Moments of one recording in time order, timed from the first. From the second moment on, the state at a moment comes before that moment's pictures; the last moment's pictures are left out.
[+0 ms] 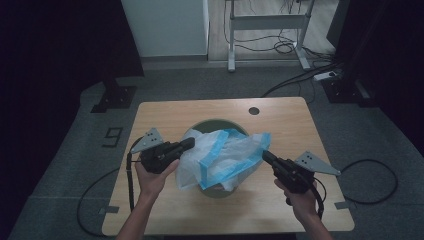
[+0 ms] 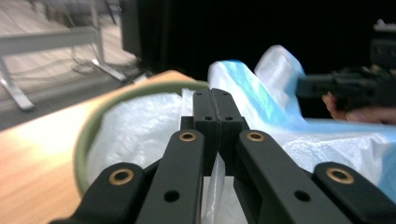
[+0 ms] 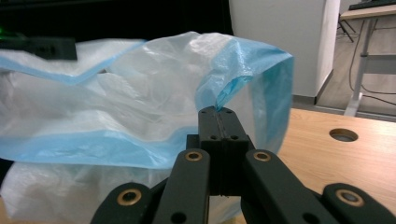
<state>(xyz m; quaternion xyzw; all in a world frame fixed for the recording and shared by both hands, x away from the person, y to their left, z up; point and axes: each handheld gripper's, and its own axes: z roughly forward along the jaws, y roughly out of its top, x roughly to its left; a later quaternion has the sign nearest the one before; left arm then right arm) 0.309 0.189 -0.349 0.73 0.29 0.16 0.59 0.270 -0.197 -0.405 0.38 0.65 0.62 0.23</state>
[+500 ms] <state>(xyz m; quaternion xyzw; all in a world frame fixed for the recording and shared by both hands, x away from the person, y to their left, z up) 0.336 0.224 -0.338 0.61 0.33 0.23 0.69 0.325 -0.210 -0.374 0.42 0.63 0.58 0.29</state>
